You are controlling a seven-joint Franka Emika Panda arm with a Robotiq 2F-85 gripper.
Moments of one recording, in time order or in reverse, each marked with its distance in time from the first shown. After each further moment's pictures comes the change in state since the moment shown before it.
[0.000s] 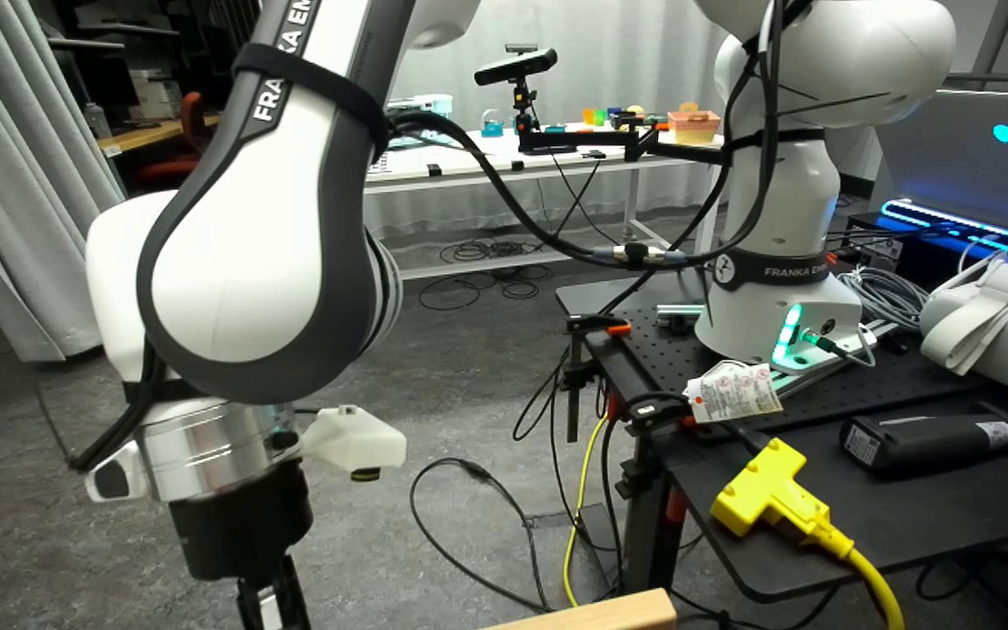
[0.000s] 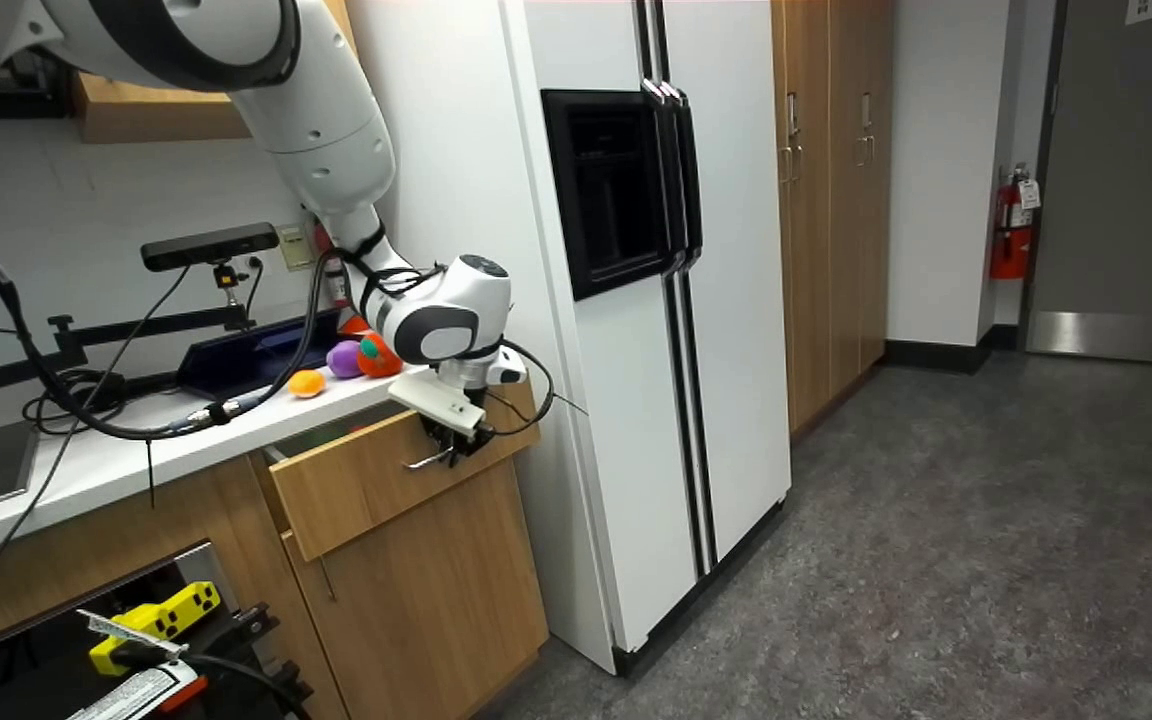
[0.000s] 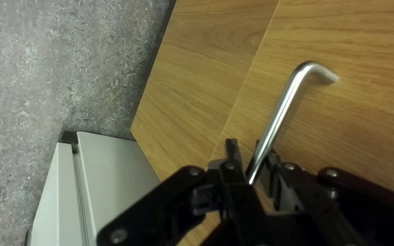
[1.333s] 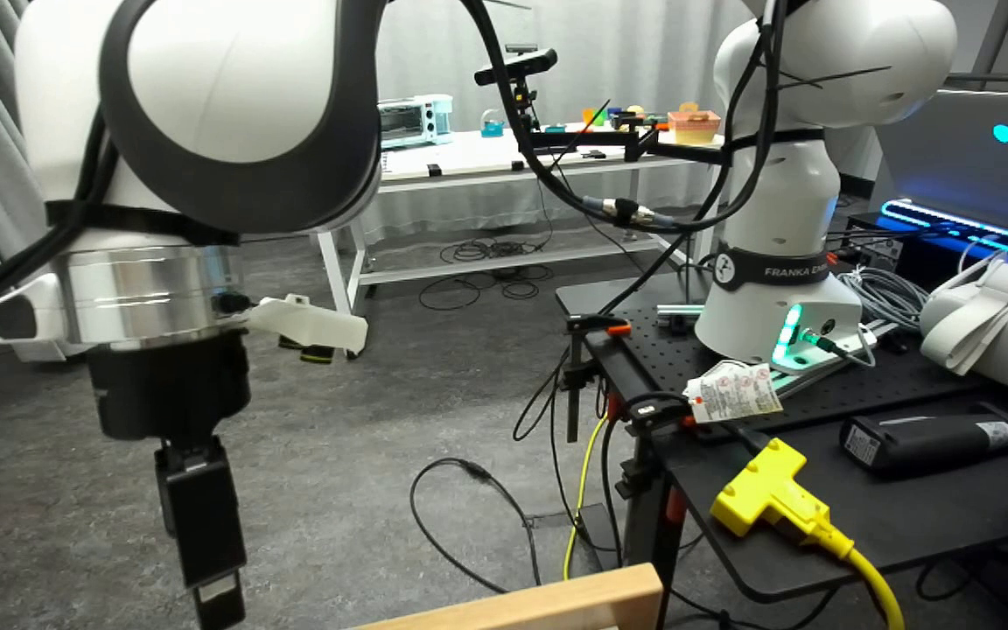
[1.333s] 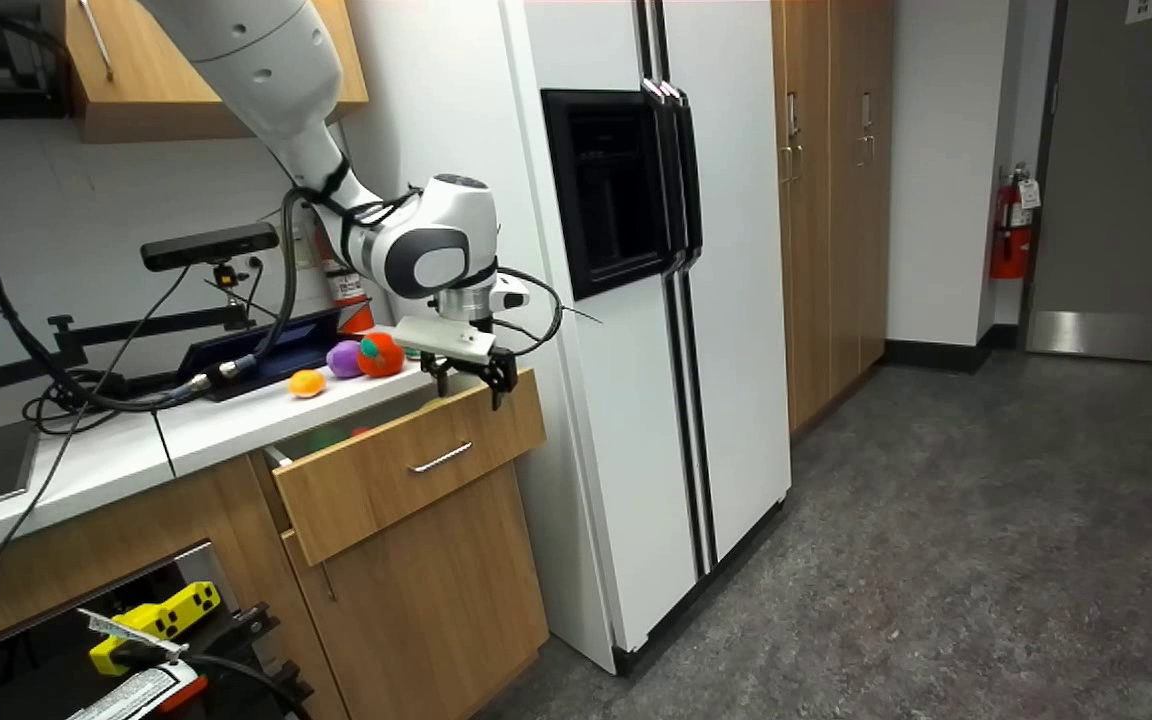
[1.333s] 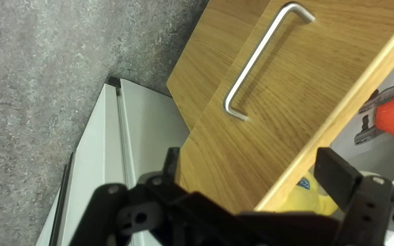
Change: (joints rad) arm 0.010 -0.230 -0.044 -0.075 -0.075 0.005 -0.006
